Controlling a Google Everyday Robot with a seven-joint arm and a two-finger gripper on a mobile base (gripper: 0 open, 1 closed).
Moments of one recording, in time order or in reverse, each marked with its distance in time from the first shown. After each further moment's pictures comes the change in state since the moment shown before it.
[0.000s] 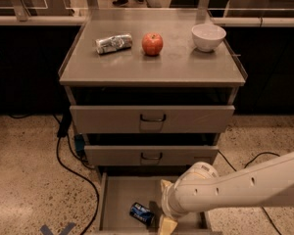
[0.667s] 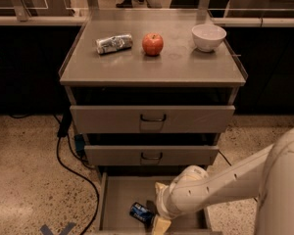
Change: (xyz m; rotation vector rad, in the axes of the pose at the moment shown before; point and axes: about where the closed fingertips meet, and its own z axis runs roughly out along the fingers) arm -0.008 -0.006 0.053 -0.025 -0.054 0.005
